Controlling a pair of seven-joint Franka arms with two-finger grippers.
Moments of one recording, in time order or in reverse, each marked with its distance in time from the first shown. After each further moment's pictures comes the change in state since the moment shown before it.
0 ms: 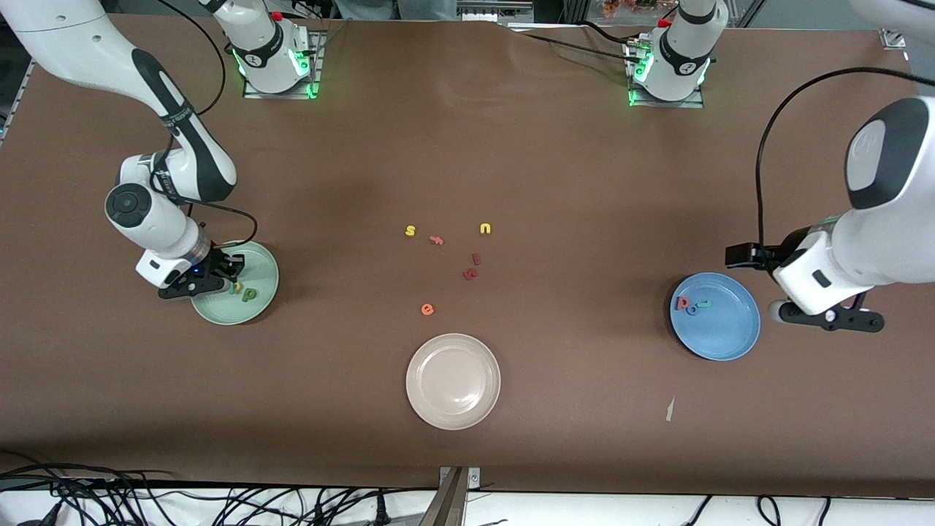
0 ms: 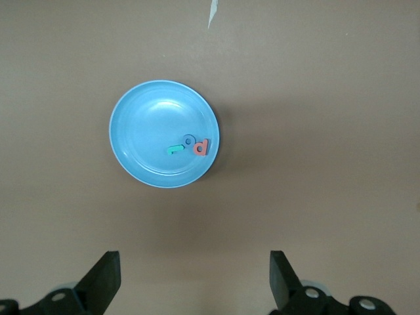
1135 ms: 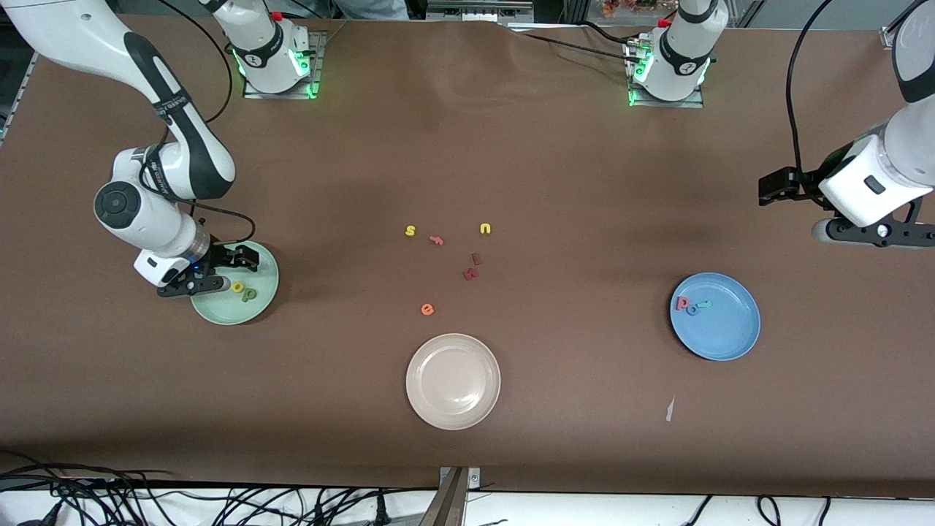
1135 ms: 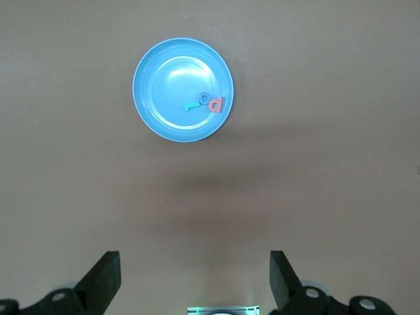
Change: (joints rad) left arm -0.245 -0.314 0.355 -0.322 -0.094 0.028 0.075; right arm -0.018 -0.055 0.075 0.024 0.099 -0.144 -0.007
